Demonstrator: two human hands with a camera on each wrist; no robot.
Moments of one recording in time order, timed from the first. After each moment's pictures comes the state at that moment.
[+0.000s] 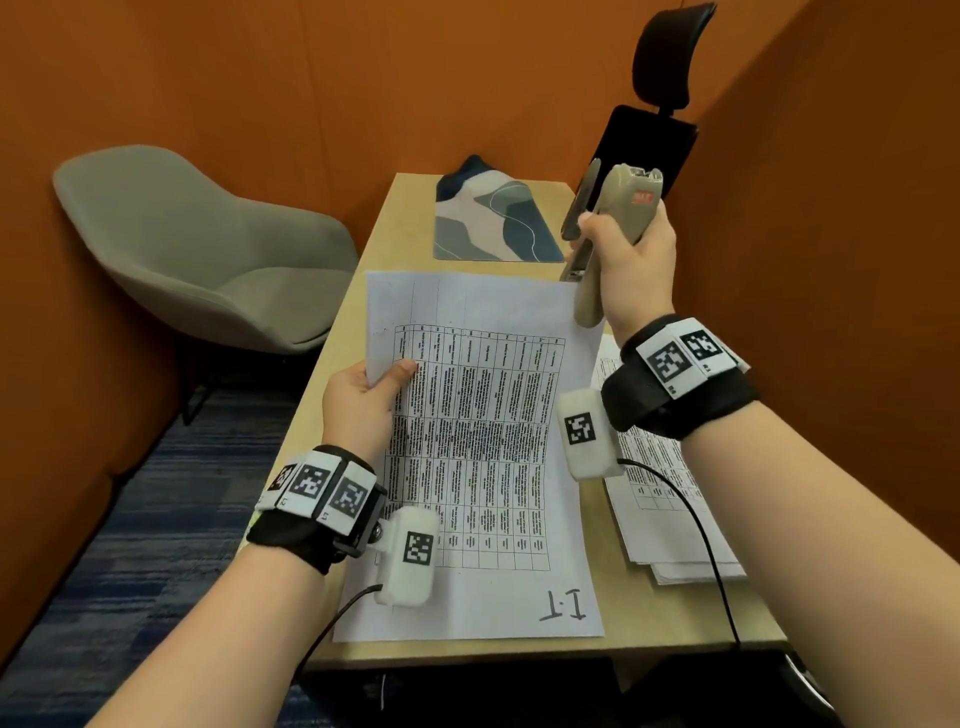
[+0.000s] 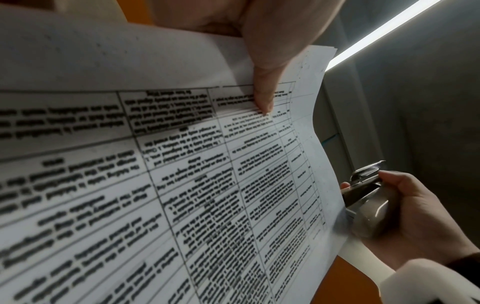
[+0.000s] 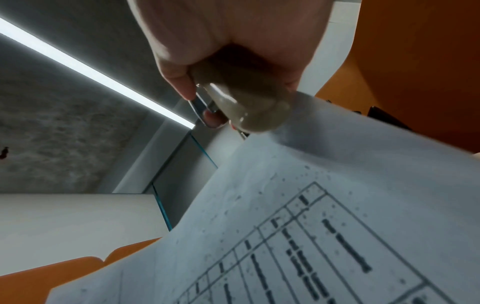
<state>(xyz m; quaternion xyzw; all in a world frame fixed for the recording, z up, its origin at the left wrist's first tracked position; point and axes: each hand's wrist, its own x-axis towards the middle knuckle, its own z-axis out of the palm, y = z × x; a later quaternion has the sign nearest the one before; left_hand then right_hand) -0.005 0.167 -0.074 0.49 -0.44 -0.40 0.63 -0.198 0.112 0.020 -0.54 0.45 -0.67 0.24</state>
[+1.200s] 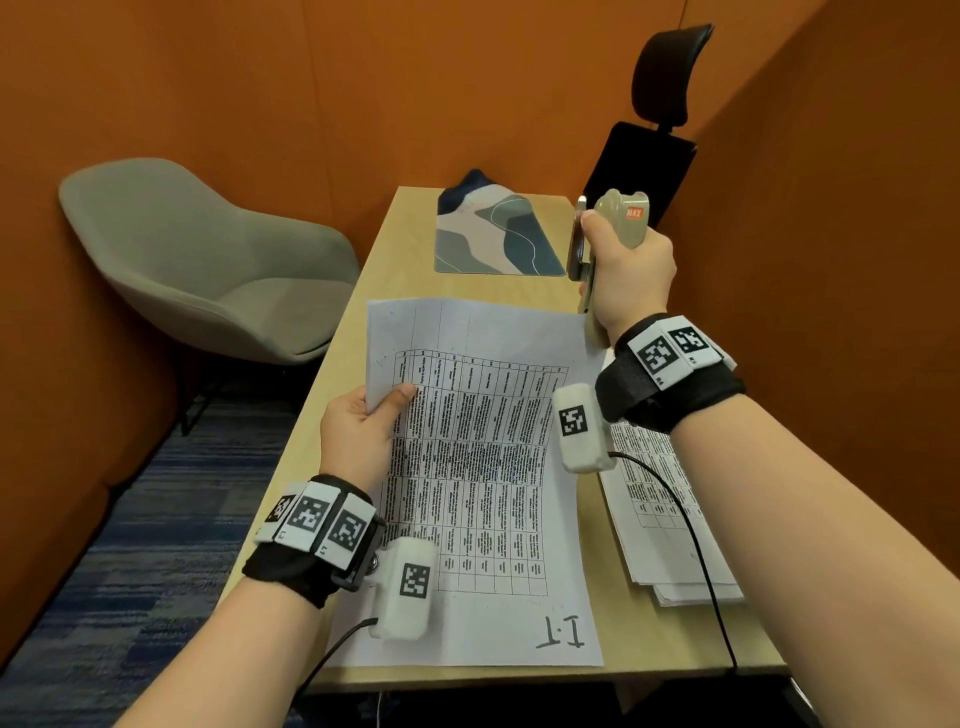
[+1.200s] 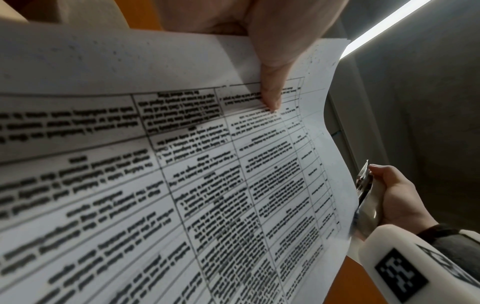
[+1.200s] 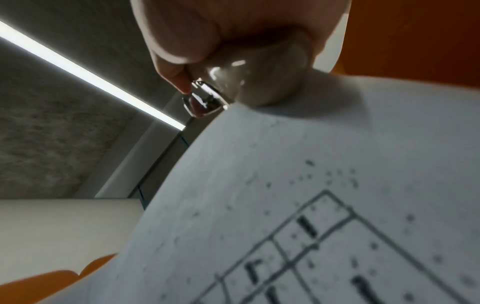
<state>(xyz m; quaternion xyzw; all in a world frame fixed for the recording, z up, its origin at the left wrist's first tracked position) -0.005 0.171 -0.082 0.50 -0.44 -0.39 0.64 -0.199 0.087 0.022 -0.51 0.52 -0.65 0.20</state>
